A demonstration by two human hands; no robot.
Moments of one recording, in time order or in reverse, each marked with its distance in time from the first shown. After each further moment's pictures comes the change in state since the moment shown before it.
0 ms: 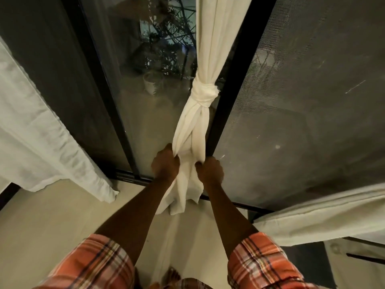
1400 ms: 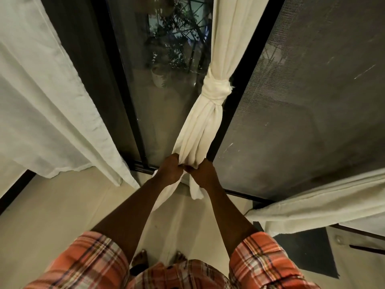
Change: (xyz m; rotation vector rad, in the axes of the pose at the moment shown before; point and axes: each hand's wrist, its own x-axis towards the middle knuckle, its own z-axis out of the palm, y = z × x) left_hand -0.050 -0.054 -0.018 -0.120 -0.379 -0.042; right_hand -0.075 -0.004 0.030 0.291 -0.249 -0.130
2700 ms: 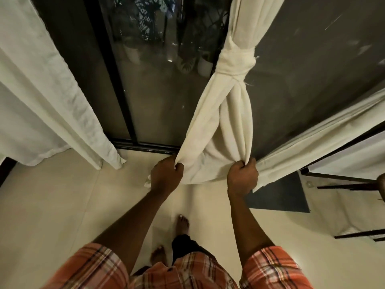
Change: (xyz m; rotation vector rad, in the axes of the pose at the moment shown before) left_hand -0.151 -0.079 0.021 0.111 0.224 0.201; right_hand -0.167 0.072 0.004 -0.055 1.013 0.317
